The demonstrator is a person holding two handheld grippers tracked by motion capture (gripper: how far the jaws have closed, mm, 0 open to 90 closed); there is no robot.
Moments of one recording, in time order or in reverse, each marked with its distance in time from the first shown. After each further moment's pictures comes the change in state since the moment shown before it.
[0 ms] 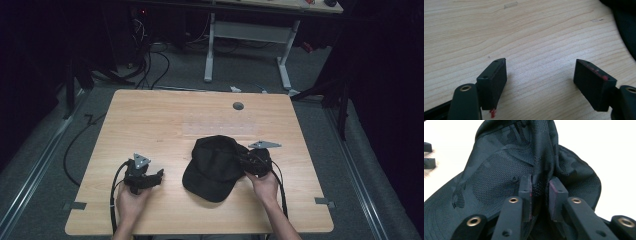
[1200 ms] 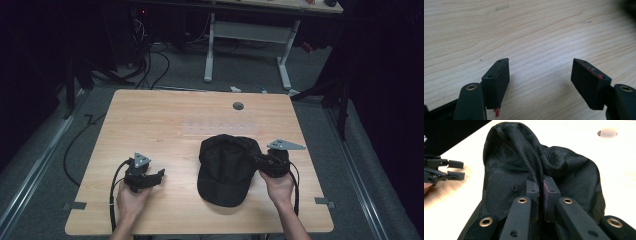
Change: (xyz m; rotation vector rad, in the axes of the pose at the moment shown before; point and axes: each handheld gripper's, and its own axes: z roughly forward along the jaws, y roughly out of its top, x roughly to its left) left arm -0.001 0.008 -0.006 -0.006 -0.096 -0.001; right arm -0.006 0.006 -0.060 -0.144 0.075 -0.019
